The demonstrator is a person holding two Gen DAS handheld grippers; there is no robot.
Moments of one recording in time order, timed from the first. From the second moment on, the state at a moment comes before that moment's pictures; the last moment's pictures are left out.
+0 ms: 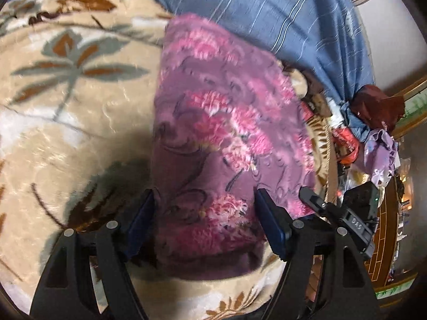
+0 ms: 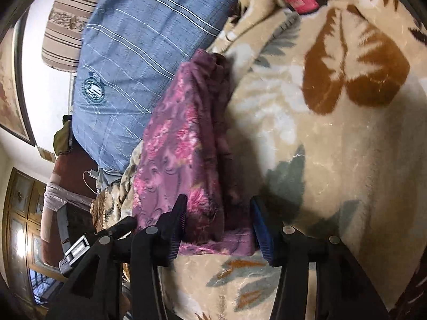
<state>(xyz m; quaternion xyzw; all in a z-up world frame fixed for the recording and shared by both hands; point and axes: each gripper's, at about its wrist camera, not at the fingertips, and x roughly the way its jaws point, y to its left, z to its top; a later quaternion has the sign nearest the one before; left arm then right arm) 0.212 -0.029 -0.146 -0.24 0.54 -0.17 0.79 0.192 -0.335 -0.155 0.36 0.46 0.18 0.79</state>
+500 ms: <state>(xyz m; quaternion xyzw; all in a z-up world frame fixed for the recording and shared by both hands) 0.193 0.002 -0.121 -0.33 0.49 -0.24 0.77 0.162 -0.324 -0.136 0.37 0.43 0.22 0.79</state>
